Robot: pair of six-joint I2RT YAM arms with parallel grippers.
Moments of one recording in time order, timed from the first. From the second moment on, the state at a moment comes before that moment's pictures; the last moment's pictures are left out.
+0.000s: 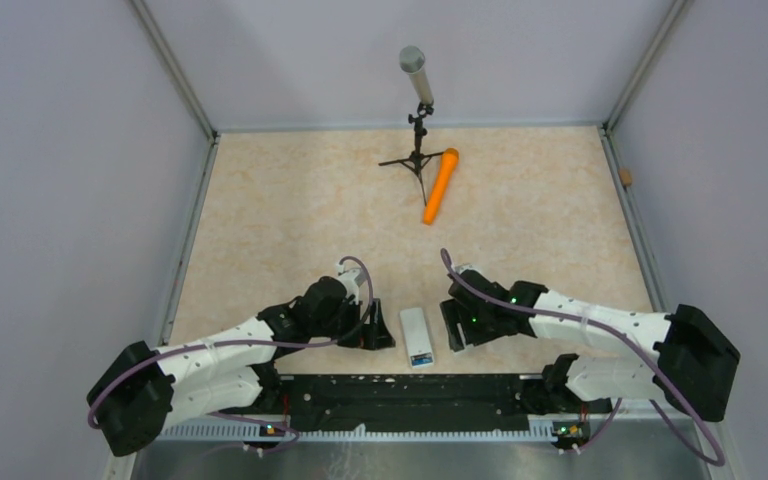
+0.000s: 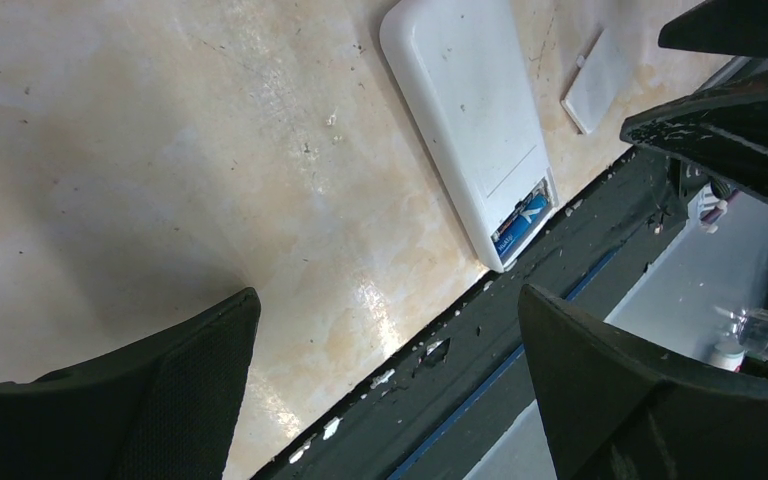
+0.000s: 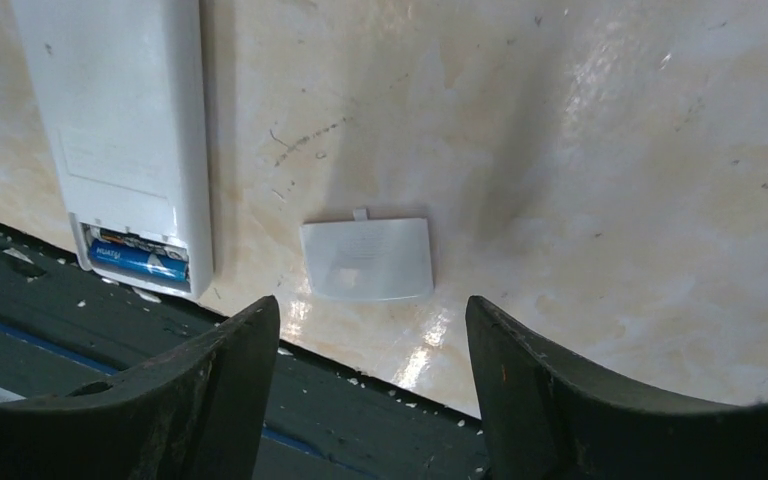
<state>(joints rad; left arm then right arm) -0.85 0.98 0.33 -0.11 0.26 -0.76 0.98 1.16 0.63 -0.63 0.07 0.63</state>
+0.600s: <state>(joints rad) -0.85 1.01 0.33 -0.08 0.28 -0.76 1.04 1.22 0.59 -0.58 0.08 0.66</state>
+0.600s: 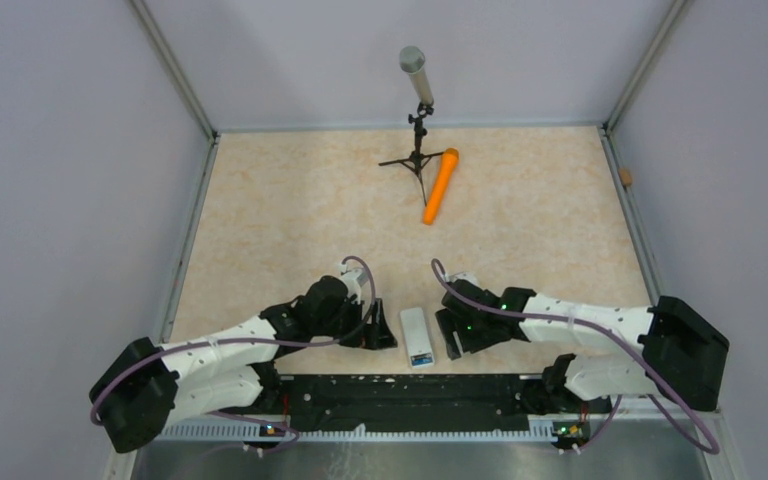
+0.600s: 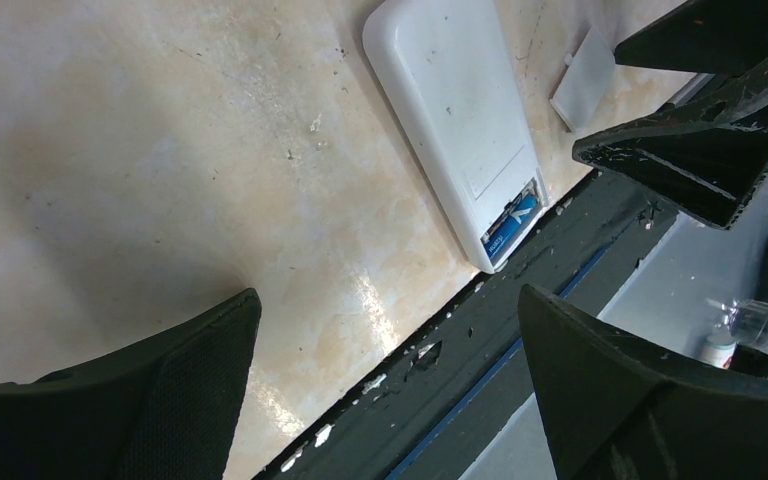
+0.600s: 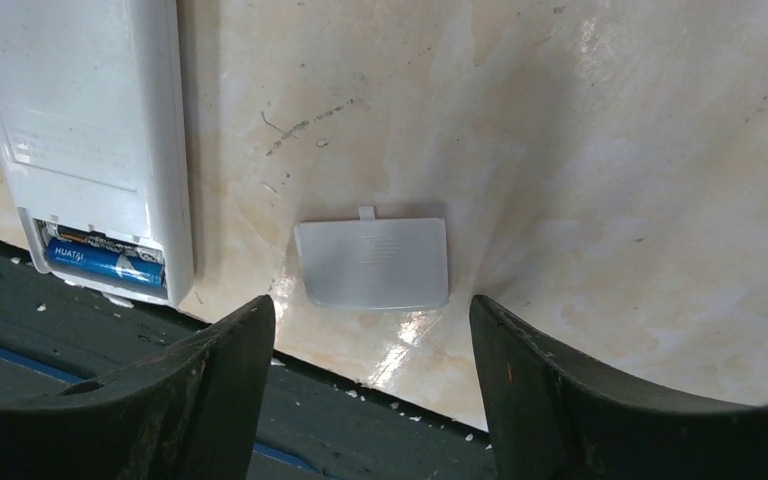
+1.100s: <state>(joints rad) -0.85 1.02 0.33 -0.07 0.29 -0.76 1.06 1.26 0.61 -0.57 0.12 0.61</state>
